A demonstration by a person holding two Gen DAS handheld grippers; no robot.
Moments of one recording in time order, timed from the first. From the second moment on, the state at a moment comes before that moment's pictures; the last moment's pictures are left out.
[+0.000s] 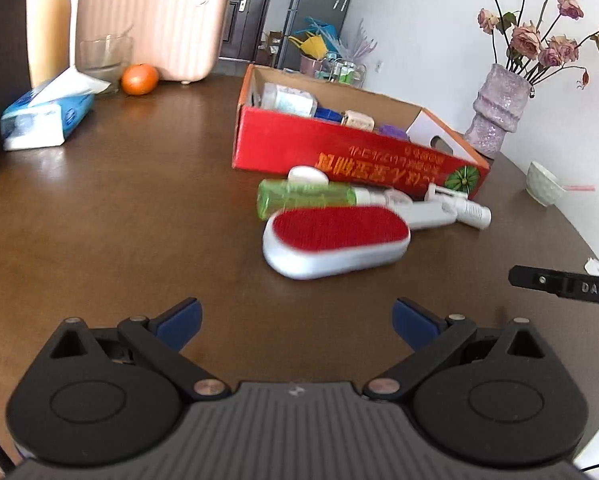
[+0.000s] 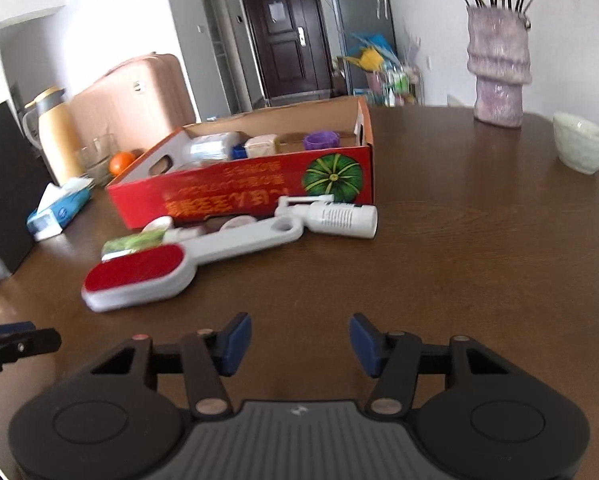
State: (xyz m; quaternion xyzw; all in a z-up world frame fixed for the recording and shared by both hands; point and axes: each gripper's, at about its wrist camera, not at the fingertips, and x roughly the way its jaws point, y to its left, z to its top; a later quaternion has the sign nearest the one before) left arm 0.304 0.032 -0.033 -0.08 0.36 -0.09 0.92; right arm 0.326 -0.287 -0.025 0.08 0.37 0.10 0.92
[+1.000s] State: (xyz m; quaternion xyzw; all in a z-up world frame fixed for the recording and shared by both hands) left arm 0.359 0.054 -0.053 -0.21 0.36 -0.12 0.90; right arm 0.408 -0.282 -0.044 0.13 0.40 0.13 0.90
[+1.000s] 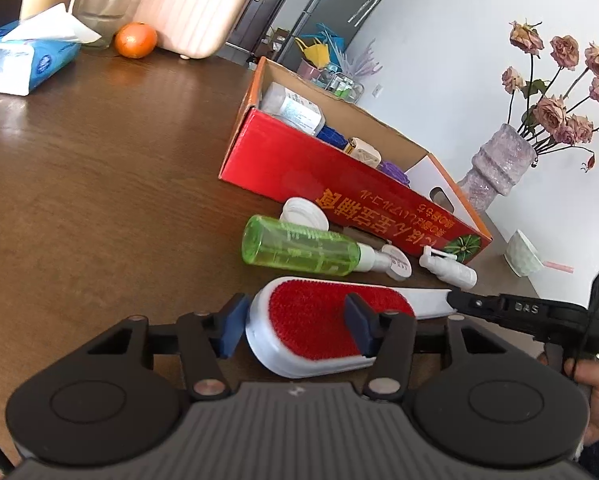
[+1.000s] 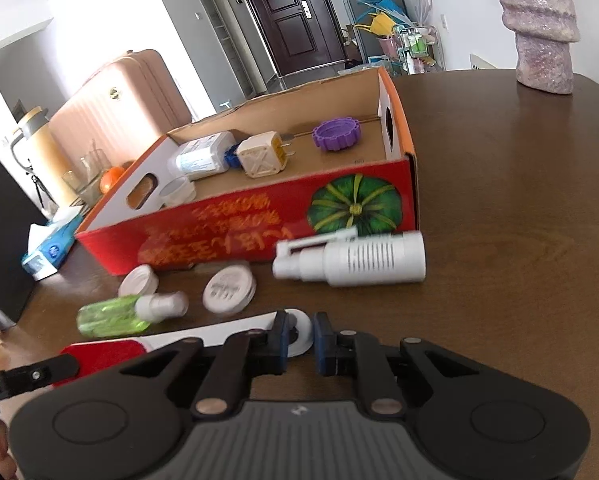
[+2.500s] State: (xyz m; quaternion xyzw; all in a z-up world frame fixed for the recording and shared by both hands) left arm 0.195 0.029 0.064 -0.13 0.13 -0.21 0.96; right arm 0.179 -0.304 0.069 0.11 0.14 0.10 0.98
